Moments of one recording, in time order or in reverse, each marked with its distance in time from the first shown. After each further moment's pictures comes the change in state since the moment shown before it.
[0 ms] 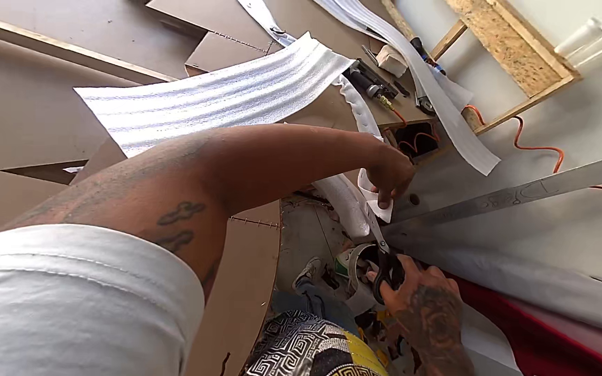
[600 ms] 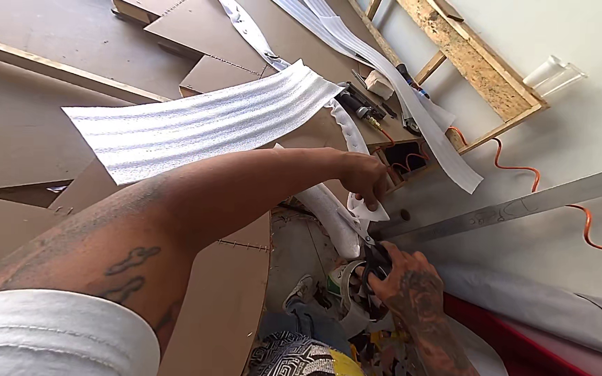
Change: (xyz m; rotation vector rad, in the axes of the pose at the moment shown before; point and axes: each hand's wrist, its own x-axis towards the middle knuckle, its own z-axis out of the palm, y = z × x) left_hand -0.027 -0.035 0.004 -0.316 0.146 -0.038; right_hand 0.059 0.009 0.014 0.060 -0.066 -0.054
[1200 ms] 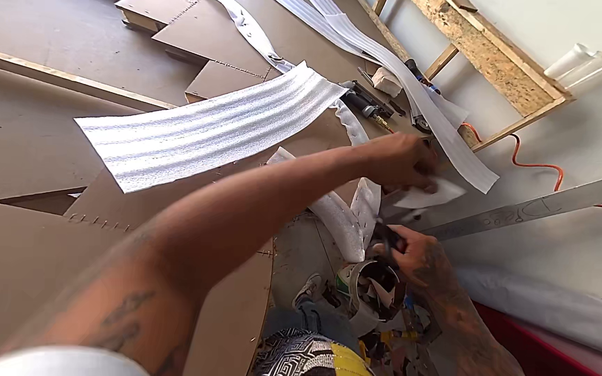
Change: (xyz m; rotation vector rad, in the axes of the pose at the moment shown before) left_hand -0.002 0.039 -0.031 -0.211 0.460 0.104; right_hand 0.058 0.036 0.004 0.532 -0.143 -0.098
